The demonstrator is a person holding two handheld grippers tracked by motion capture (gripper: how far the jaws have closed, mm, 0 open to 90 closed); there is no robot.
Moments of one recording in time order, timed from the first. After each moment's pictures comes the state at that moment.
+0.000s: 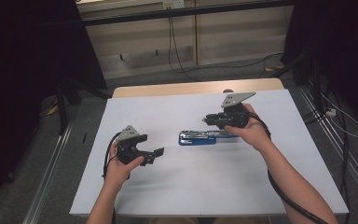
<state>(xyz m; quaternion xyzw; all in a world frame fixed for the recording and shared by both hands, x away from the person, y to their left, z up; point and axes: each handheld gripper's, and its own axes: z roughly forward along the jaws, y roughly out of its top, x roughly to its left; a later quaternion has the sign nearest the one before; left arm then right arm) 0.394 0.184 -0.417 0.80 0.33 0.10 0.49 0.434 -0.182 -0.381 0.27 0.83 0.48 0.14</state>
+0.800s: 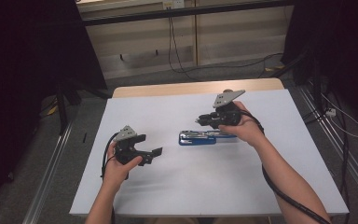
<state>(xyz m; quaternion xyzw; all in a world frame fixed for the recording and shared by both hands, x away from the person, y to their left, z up) 0.393 0.190 -0.416 0.80 0.33 0.10 0.49 0.448 -0.163 -0.383 0.22 0.84 0.48 0.11</state>
